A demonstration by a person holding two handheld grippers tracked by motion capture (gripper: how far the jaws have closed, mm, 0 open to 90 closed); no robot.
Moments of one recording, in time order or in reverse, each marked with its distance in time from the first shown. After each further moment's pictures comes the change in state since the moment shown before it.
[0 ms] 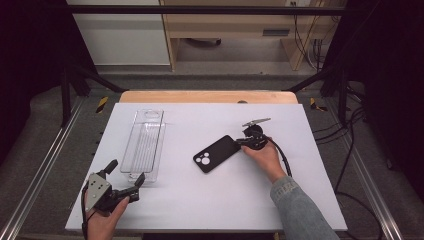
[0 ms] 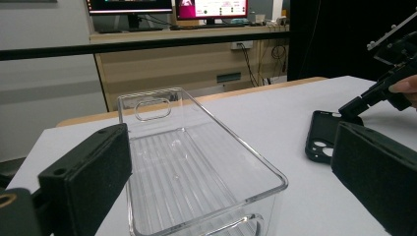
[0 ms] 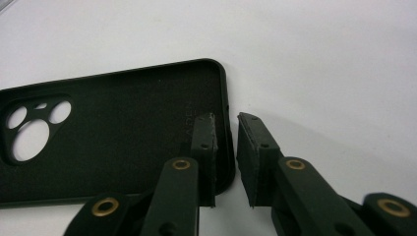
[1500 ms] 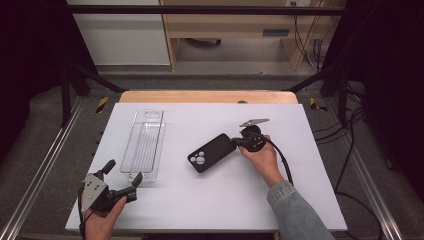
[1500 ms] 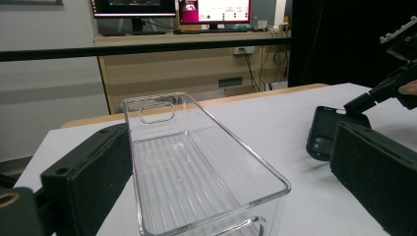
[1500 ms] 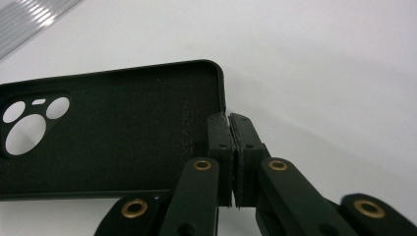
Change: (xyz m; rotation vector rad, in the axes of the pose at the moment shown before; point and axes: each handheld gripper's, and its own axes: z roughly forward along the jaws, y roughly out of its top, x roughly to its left) left arm 0.003 0.002 -0.004 -0.018 0.008 -0.020; right arm 0.024 0.006 -0.018 -0.068 -0.015 -0.054
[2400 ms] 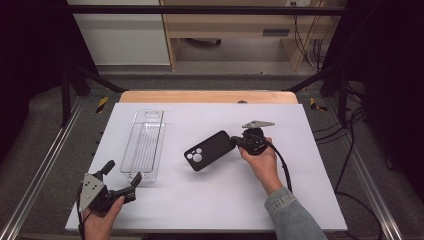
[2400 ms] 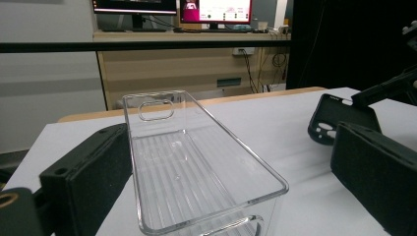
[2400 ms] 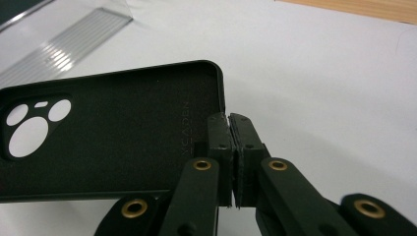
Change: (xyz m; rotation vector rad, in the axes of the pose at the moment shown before) left arm 0.001 0.000 -0.001 0.004 -0.001 -0.035; right arm 0.017 -0.002 -0.022 -0.116 -0.010 0.035
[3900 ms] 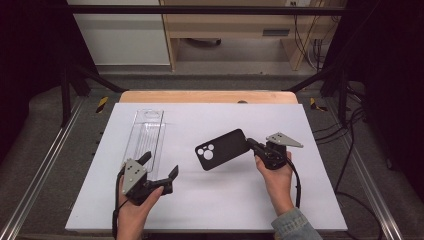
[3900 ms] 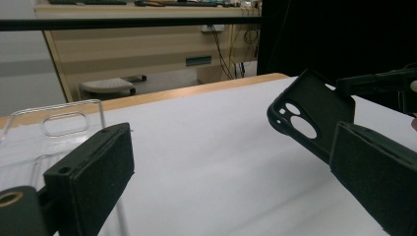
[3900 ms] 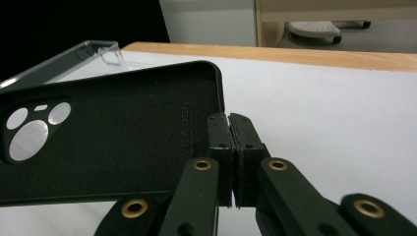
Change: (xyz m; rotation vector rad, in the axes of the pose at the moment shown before) left arm -0.086 0.047 0.054 0.126 -0.093 -0.008; right arm 0.000 -0.036 -0.062 -0.275 -0.067 0.067
